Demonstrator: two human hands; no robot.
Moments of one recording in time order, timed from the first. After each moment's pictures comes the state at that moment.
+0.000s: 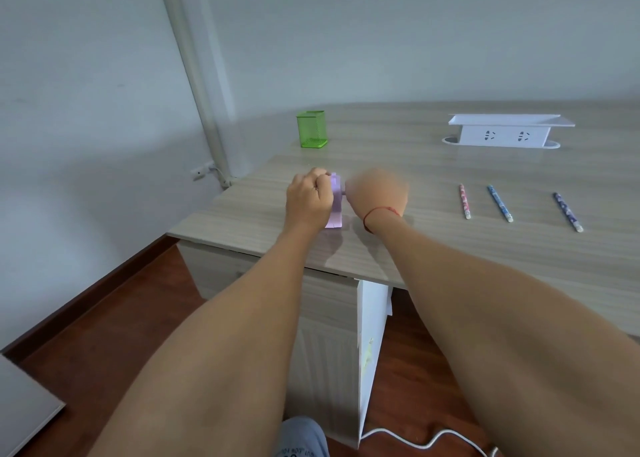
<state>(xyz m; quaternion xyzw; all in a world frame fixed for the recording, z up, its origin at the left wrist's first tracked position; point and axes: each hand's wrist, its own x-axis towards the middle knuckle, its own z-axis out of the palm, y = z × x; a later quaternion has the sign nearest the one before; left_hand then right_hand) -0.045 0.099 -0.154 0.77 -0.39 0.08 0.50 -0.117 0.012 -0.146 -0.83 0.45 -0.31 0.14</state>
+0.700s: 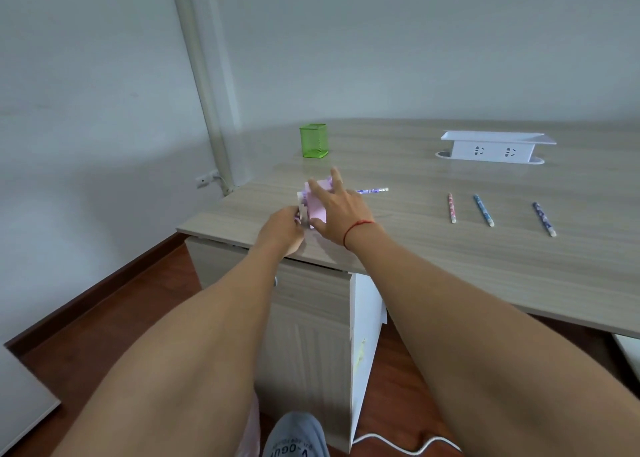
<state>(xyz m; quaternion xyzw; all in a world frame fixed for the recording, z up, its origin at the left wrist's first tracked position) -0.033 0.153 -0.172 0.87 -0.37 -0.01 0.32 -0.135 0.066 -0.143 -0.96 0.21 -0.18 -0.01</state>
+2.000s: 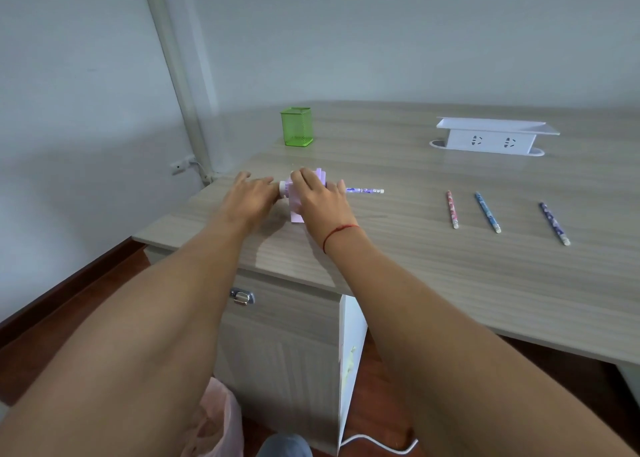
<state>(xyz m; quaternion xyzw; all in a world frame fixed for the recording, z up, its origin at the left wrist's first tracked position) 0.051 0.114 -0.159 0.80 -0.54 0.25 0.03 -0.077 0.031 -0.176 -0.88 0.21 -0.41 -0.12</state>
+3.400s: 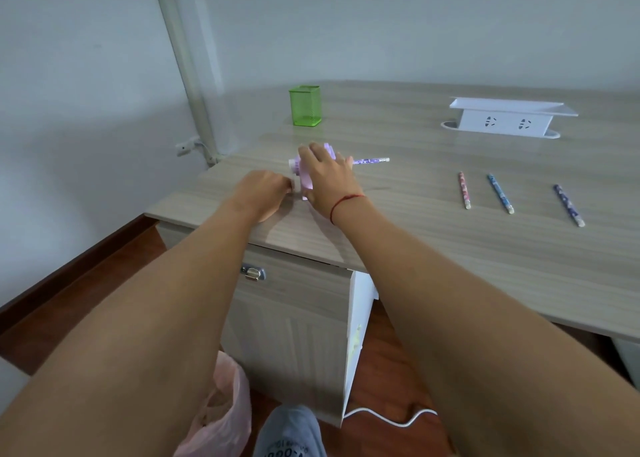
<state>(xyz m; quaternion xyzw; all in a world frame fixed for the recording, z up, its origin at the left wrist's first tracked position) 0.033 0.126 -0.165 0.83 -0.53 0.17 -0.01 -0.075 0.034 -0.161 -0.94 0.23 -0.26 -0.03</state>
